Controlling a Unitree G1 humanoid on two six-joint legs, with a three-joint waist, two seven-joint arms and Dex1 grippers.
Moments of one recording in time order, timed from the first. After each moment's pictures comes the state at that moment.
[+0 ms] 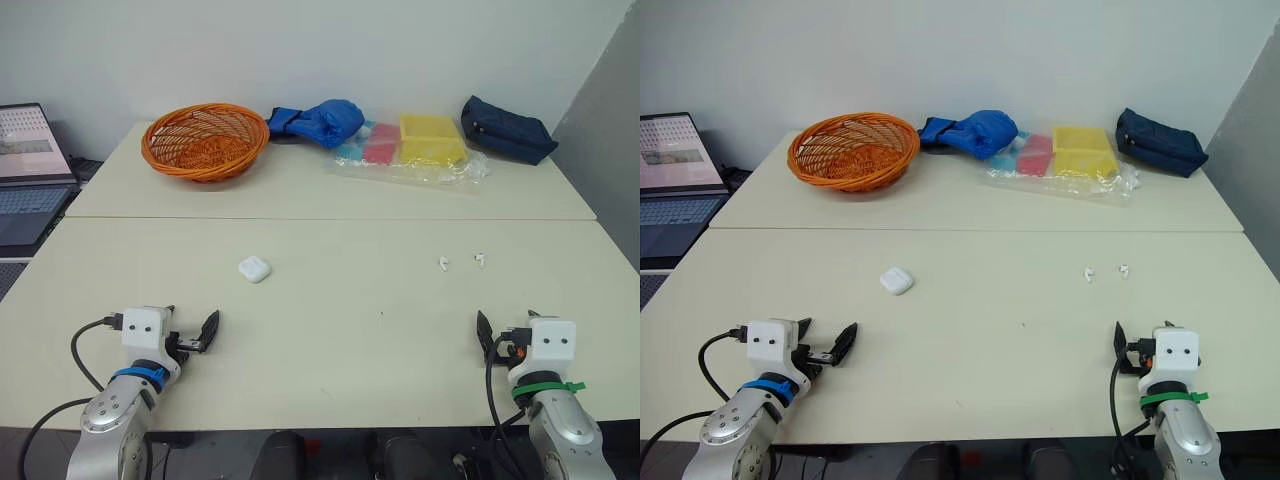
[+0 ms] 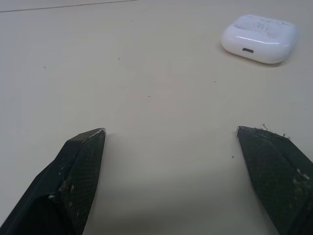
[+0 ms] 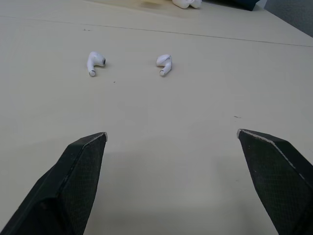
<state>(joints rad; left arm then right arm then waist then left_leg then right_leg) 0.20 0.40 0.32 -0.15 -0.30 0.21 -0.38 0.32 -0.18 -0.21 -0.43 0.10 0.23 0.14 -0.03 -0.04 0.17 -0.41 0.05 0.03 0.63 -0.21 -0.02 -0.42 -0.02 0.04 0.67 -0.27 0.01</state>
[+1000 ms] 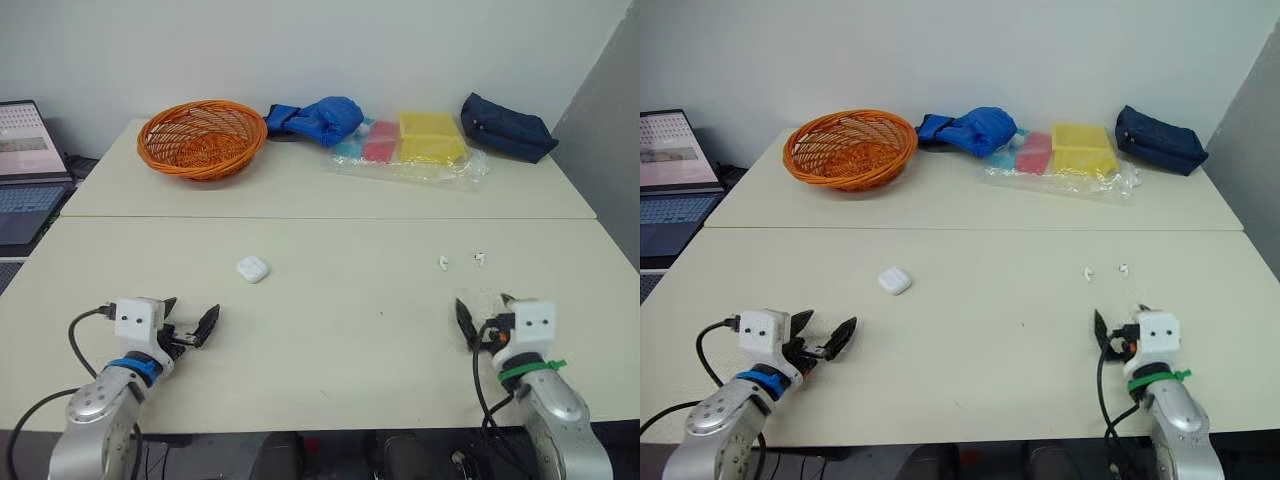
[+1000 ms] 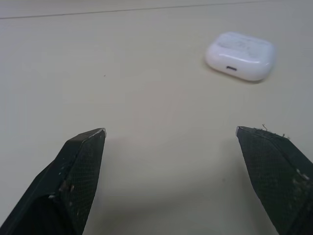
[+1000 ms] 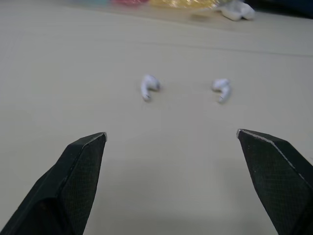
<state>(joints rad) 0.17 0.50 0.34 -0.15 -0.41 0.26 -0.55 0.19 -0.27 -0.13 -0.43 0.20 0.32 0.28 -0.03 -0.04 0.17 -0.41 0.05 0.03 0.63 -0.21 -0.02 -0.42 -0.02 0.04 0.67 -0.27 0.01</state>
